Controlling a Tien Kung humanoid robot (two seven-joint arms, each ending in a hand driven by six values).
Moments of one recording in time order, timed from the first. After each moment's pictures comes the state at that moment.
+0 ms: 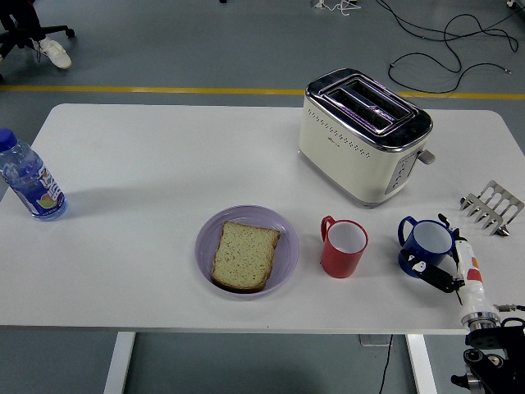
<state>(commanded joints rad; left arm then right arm) -0.14 0.01 -0.86 -0.18 1.84 -0.18 0.24 0.11 -0.14 1.13 1.00 -1.32 -0.50 0.36</state>
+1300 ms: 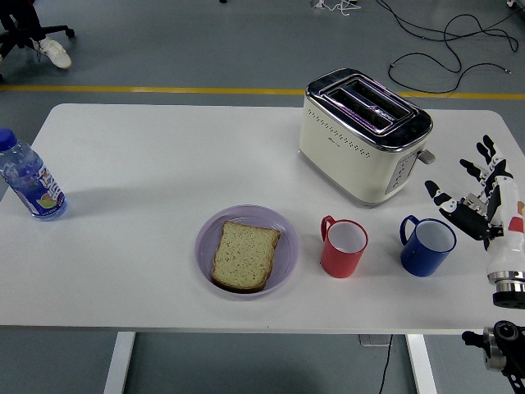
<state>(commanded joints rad) -0.14 0.01 -0.85 -0.18 1.84 -0.18 0.24 0.03 -0.20 1.29 1.55 -1.29 -0.54 0.26</state>
